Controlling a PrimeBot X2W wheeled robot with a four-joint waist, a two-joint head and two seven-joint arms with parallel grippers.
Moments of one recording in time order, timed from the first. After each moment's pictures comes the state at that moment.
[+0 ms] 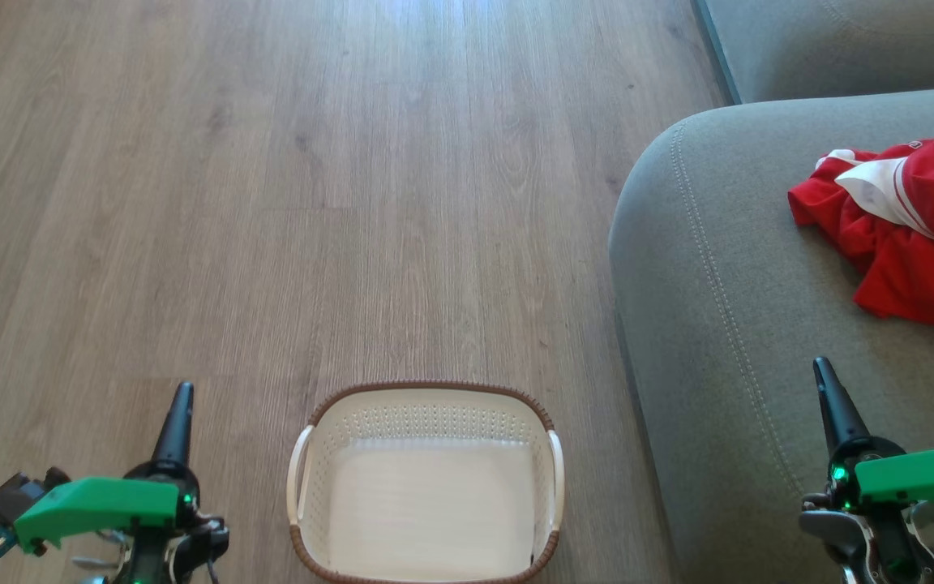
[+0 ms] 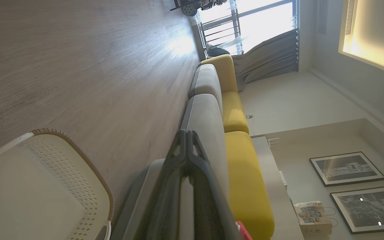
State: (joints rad) left arm -0.02 0.07 0.00 0.26 -1.36 -0.08 0.04; right arm -0.01 -0.09 -0.09 0.24 1.39 0.13 0.03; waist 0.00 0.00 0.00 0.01
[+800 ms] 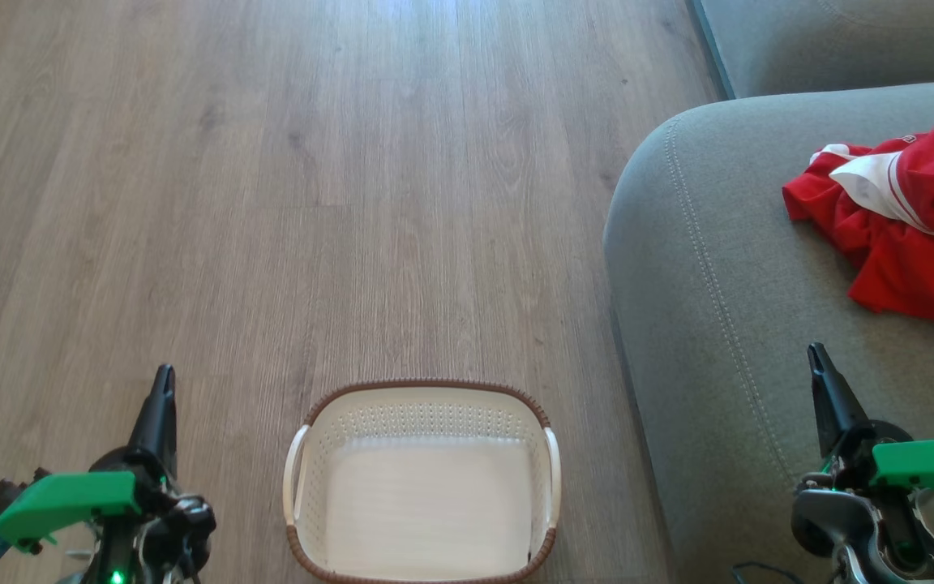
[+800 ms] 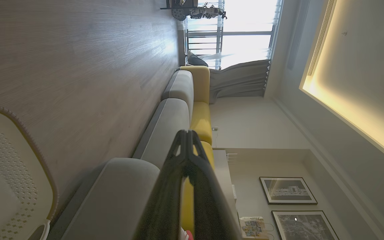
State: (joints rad) left arm -0.05 0.05 0.07 0.27 -1.60 -0.12 0.10; right arm -0.06 -0.06 -0.12 0.27 1.60 0.13 0.10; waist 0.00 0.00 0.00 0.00
